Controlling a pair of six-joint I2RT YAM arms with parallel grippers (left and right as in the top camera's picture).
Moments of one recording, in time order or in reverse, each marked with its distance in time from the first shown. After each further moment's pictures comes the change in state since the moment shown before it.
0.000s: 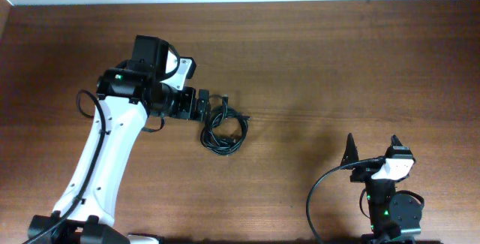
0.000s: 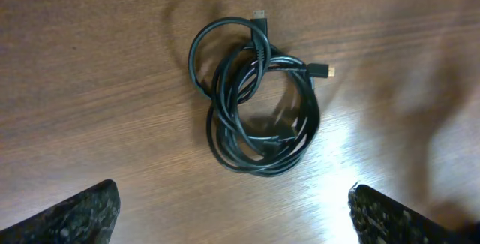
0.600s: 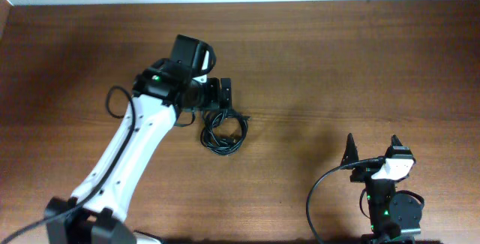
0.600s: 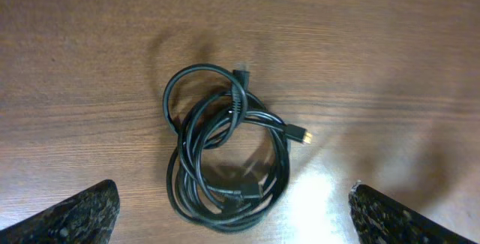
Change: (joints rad) left arm -0.190 0.058 0.002 0.158 -0.191 -0.363; right arm 0.000 0.000 0.000 0.000 0.000 0.000
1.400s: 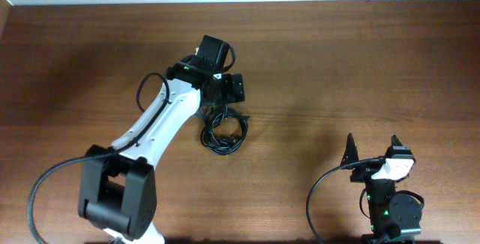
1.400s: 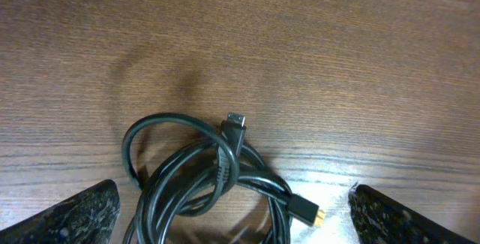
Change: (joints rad) left arm -0.045 0.226 0.001 0.183 -0.049 -0.111; right arm 0.000 0.000 0.000 0.000 0.000 -0.001
